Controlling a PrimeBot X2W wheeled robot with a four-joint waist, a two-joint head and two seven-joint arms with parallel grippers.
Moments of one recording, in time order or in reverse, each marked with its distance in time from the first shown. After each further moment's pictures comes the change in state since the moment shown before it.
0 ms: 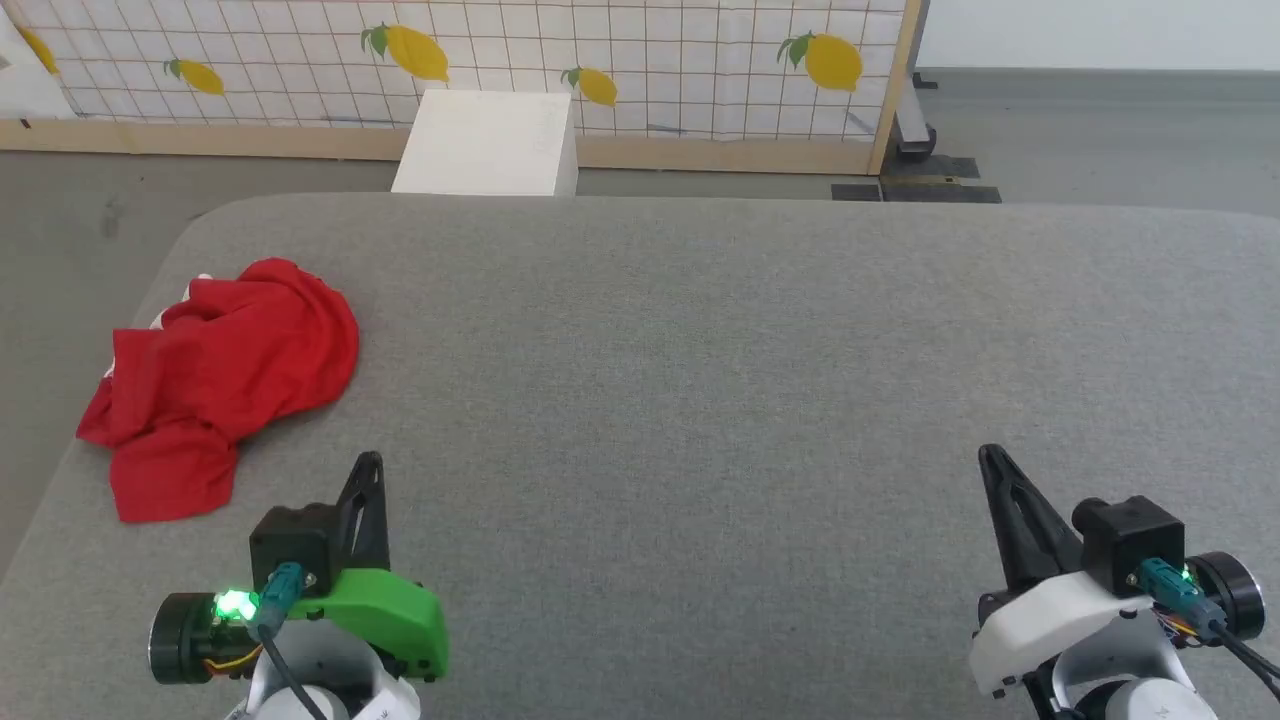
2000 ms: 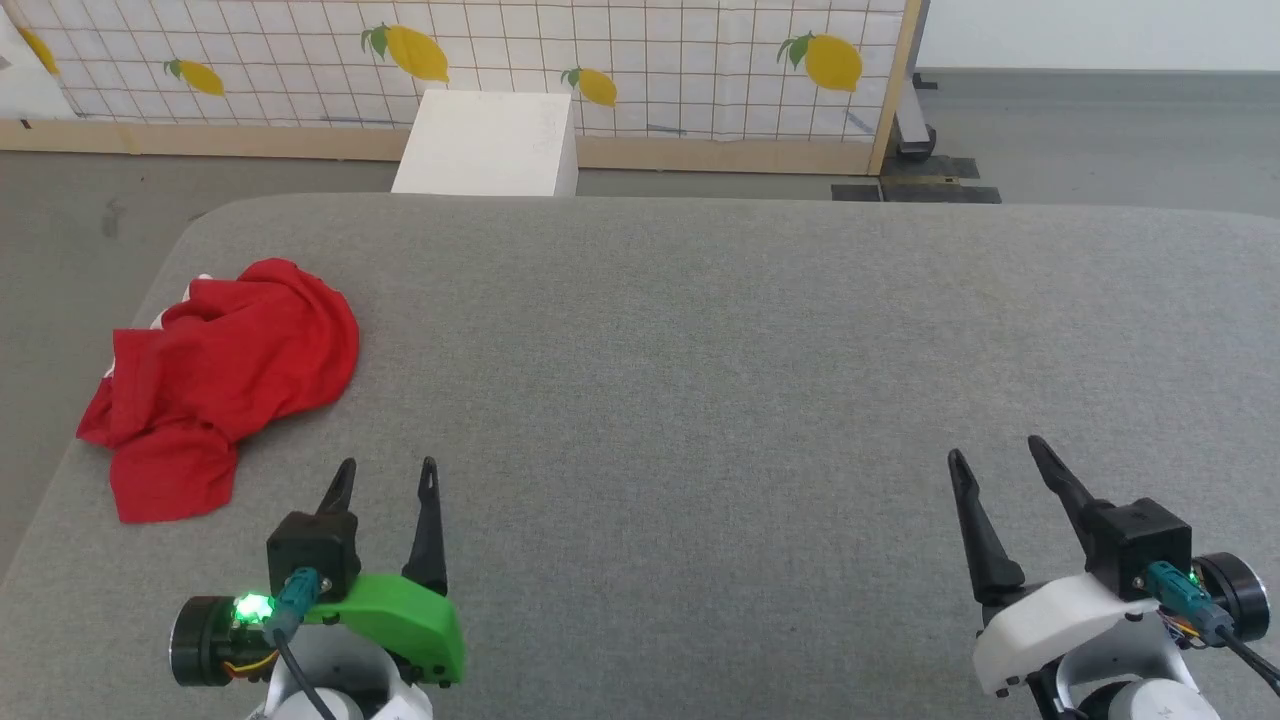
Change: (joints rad) left arm -0.002 0.000 -0.028 0.027 -0.023 0.005 -0.020; right arm 0.001 -0.001 -0.006 0.003 0.000 0.000 -0.020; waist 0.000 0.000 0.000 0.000
